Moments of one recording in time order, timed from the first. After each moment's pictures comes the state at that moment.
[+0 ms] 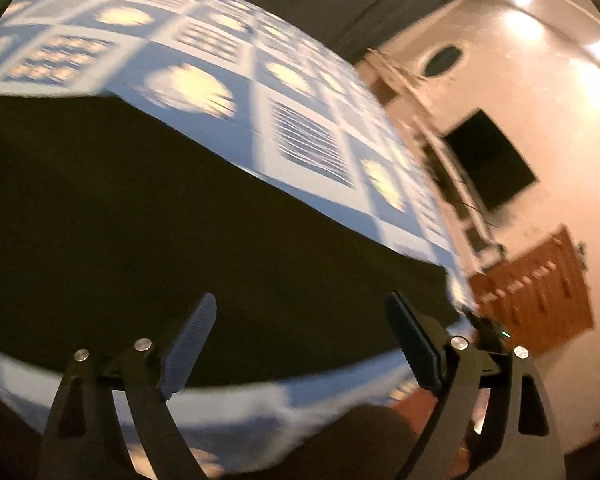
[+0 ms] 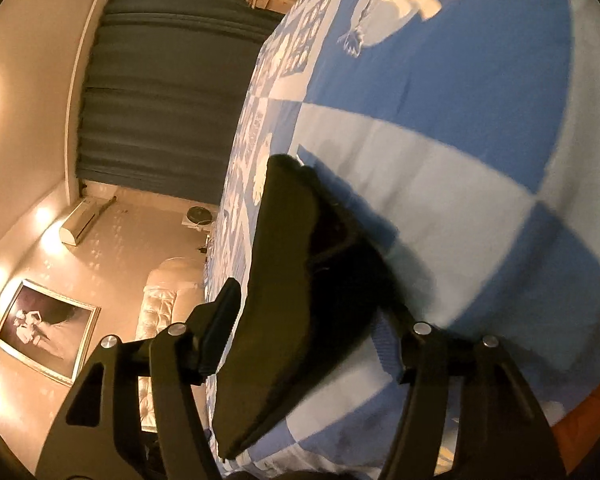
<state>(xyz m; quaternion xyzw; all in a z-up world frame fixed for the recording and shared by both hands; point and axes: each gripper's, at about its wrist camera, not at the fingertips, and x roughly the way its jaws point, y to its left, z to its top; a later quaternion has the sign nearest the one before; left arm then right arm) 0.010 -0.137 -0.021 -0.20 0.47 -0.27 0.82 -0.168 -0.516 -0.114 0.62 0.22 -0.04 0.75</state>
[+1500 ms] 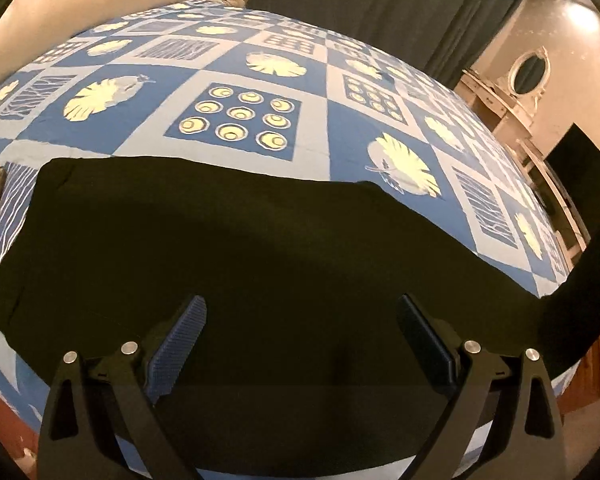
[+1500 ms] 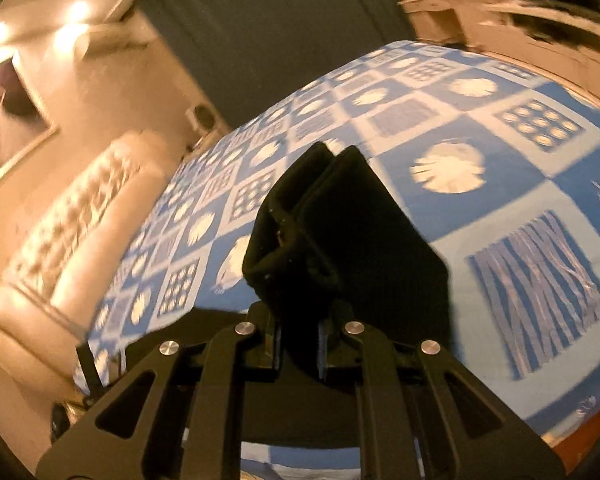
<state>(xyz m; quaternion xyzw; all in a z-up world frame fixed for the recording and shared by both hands) 0.064 0.024 -0.041 -0.12 0.46 -0.10 0.88 -0.011 -0.255 0.089 0.27 0.32 0.01 0.91</state>
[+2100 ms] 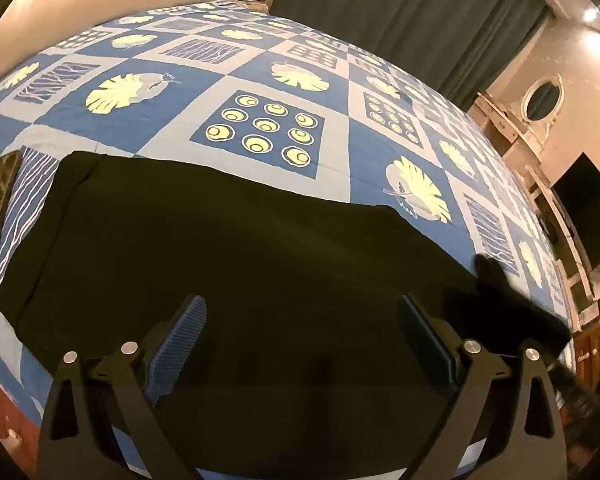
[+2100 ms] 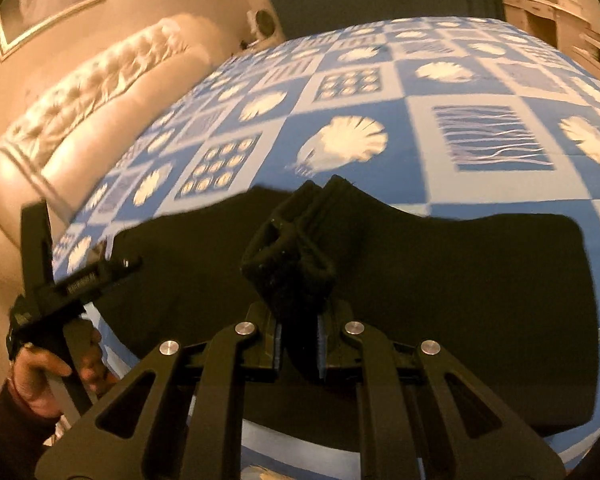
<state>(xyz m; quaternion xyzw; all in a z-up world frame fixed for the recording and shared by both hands) 0.067 0.042 -0.035 -0.16 0.44 -0.08 0.88 0.050 -0.047 0.009 0.14 0.42 0.10 0.89</state>
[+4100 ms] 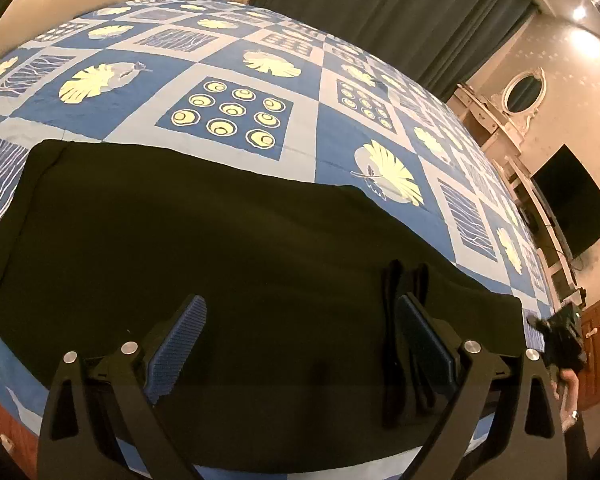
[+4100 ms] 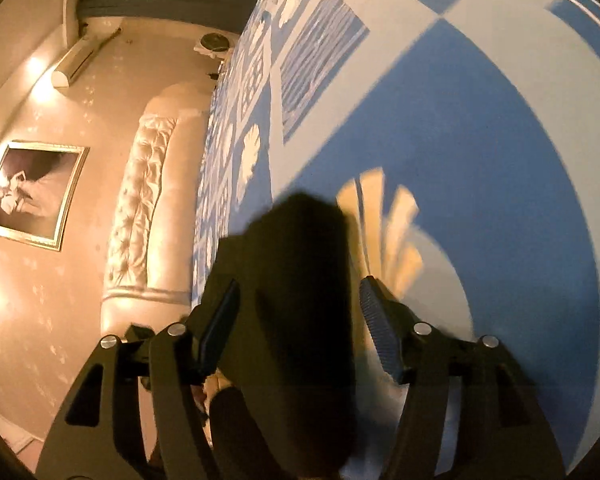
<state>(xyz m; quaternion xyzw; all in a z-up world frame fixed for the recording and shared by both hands) 0.062 0.022 -0.037 -0.17 0.45 -0.12 0.87 0.054 -0.314 -0.085 0.51 0.44 0.18 0.72</state>
